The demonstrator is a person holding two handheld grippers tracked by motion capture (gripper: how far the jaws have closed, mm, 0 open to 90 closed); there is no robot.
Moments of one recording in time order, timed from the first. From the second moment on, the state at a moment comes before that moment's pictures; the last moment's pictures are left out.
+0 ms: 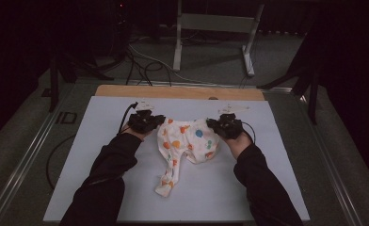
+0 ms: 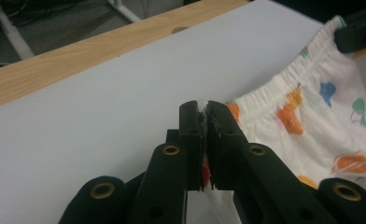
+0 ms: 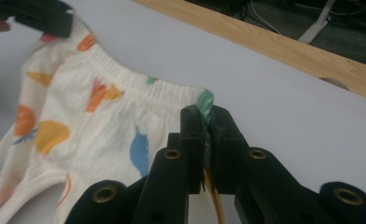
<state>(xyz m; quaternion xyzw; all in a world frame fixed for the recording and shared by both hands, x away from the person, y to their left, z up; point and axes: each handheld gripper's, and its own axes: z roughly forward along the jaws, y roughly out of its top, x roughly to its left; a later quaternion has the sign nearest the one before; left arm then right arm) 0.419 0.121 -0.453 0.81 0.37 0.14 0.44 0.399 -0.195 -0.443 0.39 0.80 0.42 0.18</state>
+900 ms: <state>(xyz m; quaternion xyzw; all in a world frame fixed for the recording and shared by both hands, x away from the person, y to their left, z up) 0.452 0.108 -0.471 0.82 0.40 0.13 0.40 0.455 -0.194 -0.470 0.43 0.80 0.39 0.14</state>
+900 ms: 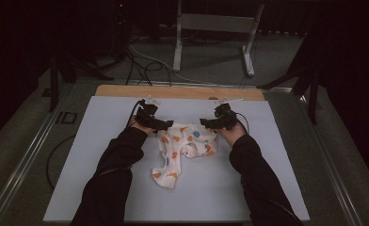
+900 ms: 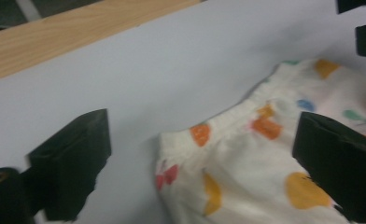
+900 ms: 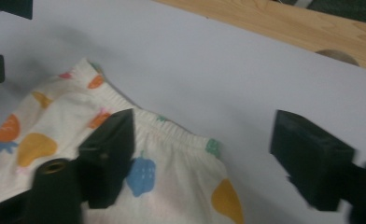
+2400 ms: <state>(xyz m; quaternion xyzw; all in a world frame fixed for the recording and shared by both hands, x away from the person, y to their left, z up) 0.315 0.142 -0.451 0.83 0.29 0.10 0.47 0.326 -0.177 -0.455 0.21 0.87 0.44 0.10</state>
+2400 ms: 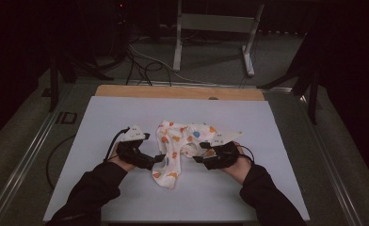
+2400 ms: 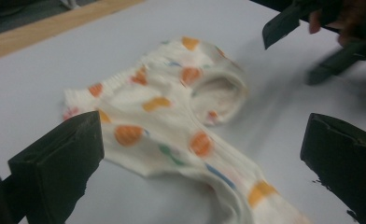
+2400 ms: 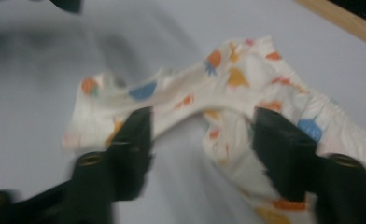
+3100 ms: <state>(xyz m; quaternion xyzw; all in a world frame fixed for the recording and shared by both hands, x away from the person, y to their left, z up) 0.261 0.162 -0.484 0.82 0.31 0.09 0.47 0.367 -0.125 -0.507 0.26 0.89 0.35 0.11</state>
